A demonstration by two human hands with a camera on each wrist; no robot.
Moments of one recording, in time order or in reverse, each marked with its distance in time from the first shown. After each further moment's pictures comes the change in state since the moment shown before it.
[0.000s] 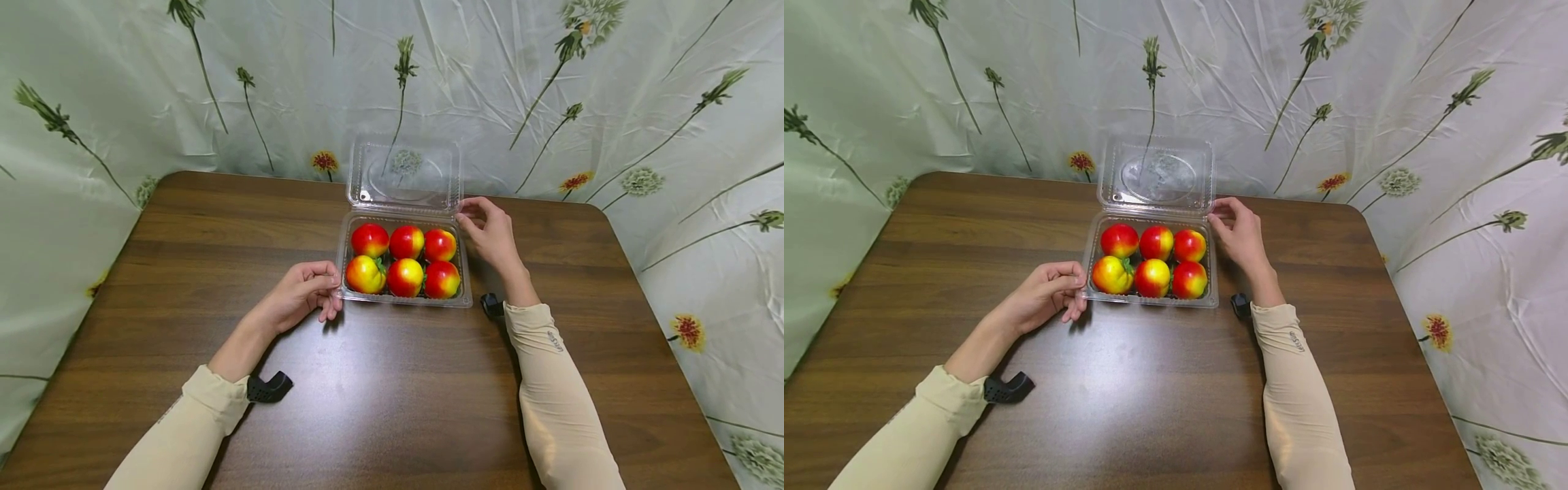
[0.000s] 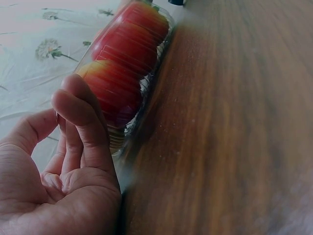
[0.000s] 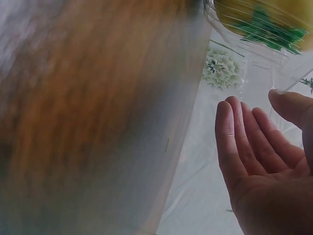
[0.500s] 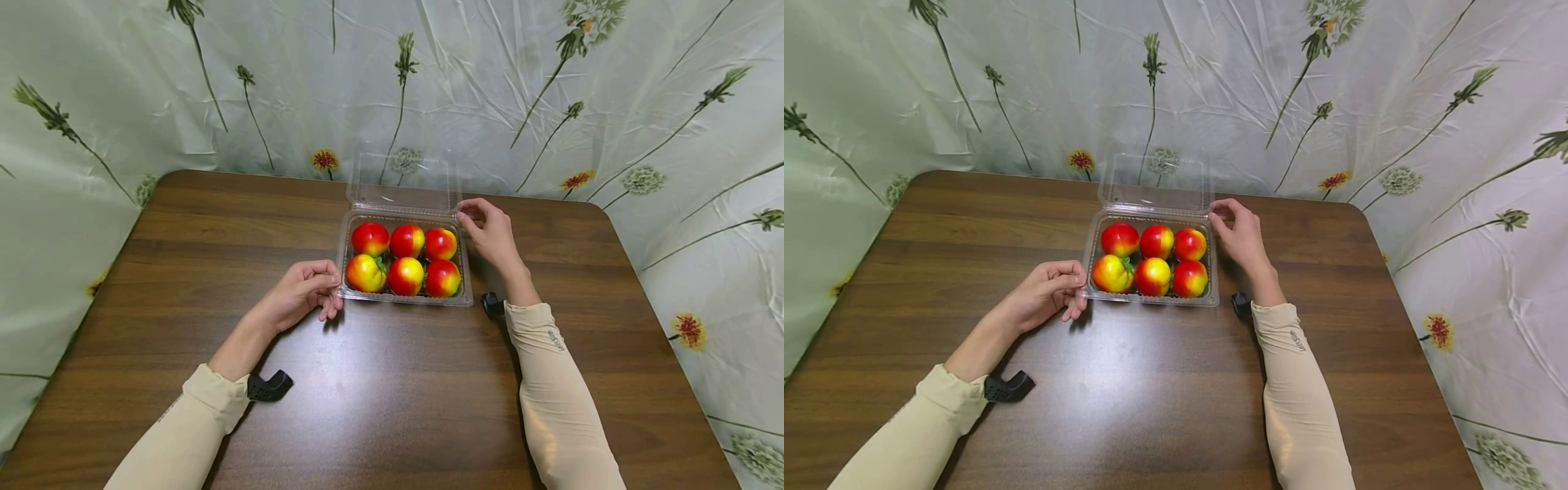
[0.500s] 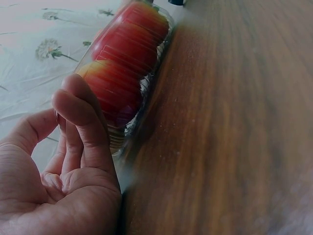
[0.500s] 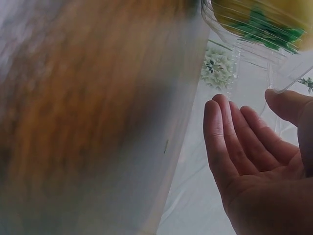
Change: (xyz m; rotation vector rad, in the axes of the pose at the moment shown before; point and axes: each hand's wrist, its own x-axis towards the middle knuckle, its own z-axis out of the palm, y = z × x) left_hand 0.001 -0.002 -0.003 0.005 -0.017 0.011; right_hand -0.002 0.000 0.000 -0.017 -0.051 0.032
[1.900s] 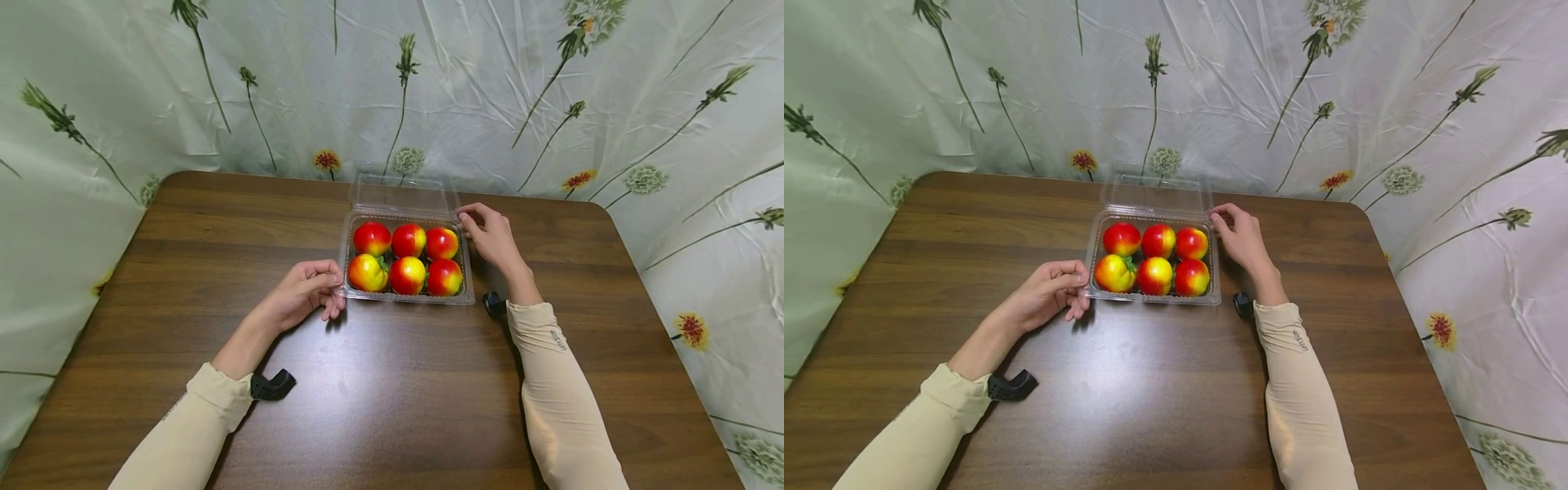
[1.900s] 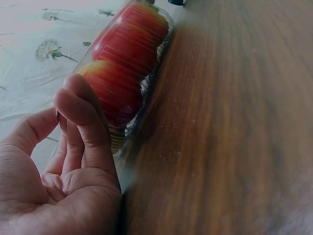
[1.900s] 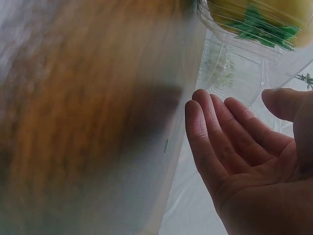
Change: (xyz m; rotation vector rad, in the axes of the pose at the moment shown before) left_hand -0.002 0.002 0.003 -0.018 -0.004 -0.003; right_hand -0.004 0.003 0.000 -0.040 -0.090 0.040
